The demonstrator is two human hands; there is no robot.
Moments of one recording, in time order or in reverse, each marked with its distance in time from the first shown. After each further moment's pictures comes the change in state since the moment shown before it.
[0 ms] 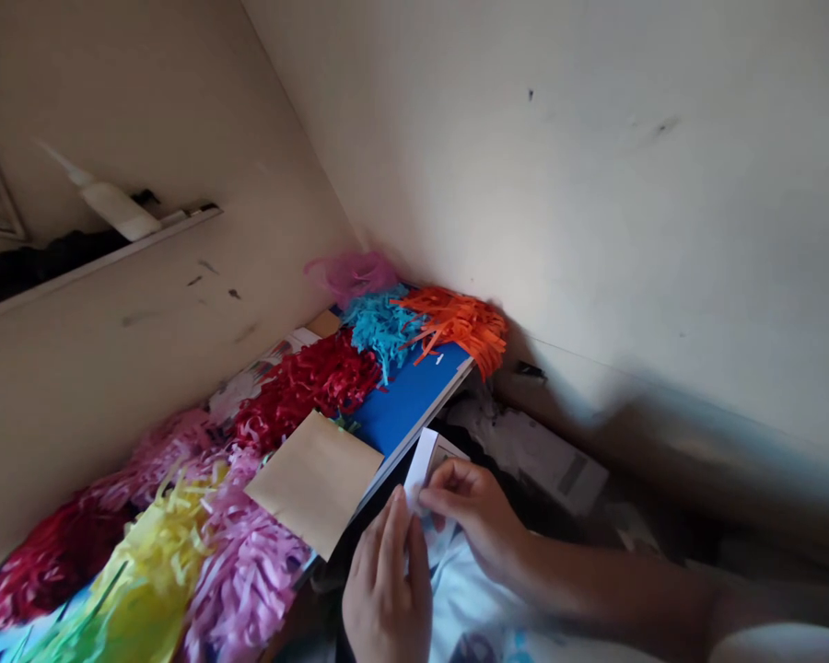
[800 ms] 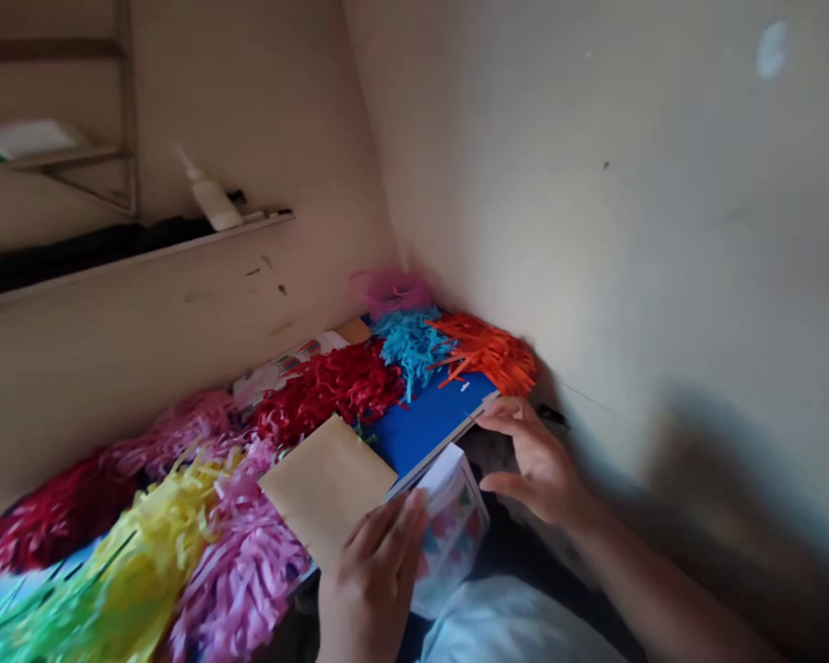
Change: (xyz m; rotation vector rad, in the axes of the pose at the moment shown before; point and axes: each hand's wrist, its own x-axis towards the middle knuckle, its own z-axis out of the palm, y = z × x) left_hand 0.041 -0.037 -0.020 -0.048 -0.033 0.068; right_hand 0.047 -0.067 -0.037 -0.753 -0.341 -0.981
